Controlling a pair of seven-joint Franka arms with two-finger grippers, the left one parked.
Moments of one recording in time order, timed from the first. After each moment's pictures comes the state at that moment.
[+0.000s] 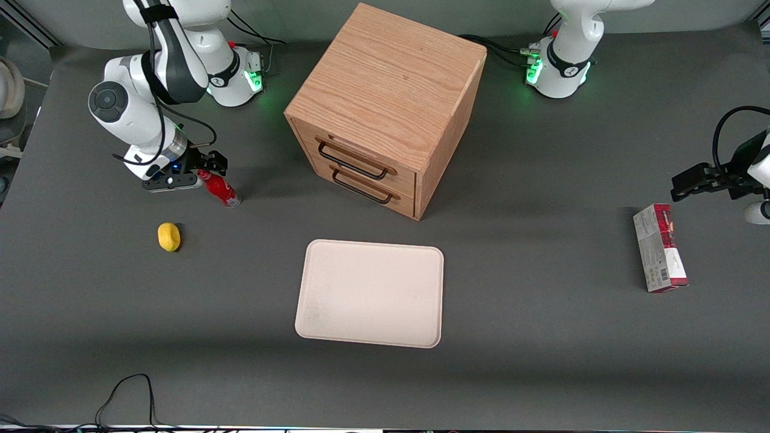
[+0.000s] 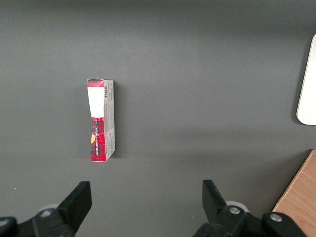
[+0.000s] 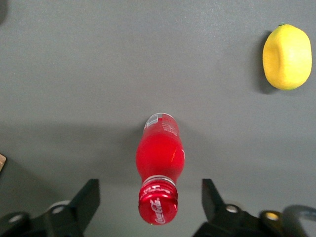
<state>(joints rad) 0.08 -0.22 0.03 -2.61 0.00 2.30 0.04</state>
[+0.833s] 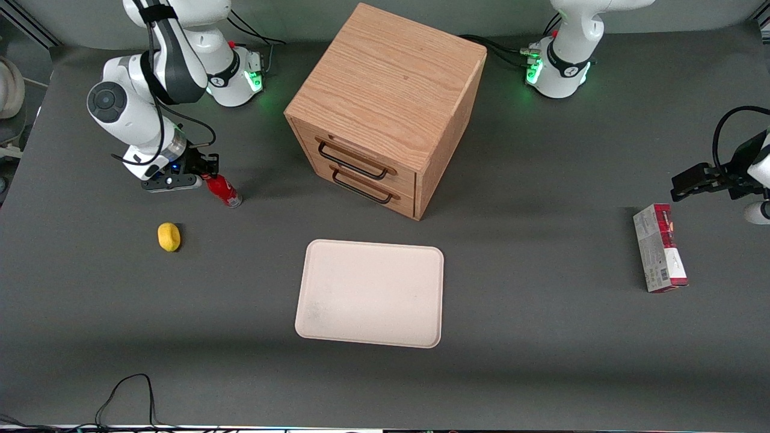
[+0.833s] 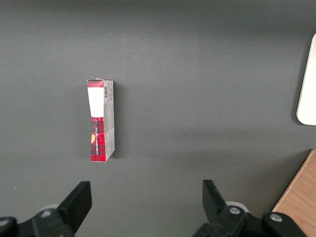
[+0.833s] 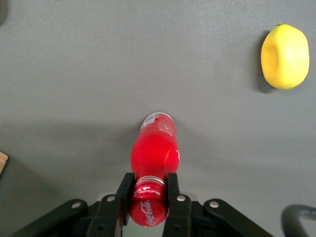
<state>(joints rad) 0.08 -0.22 0.03 -2.57 0.00 2.24 0.04</state>
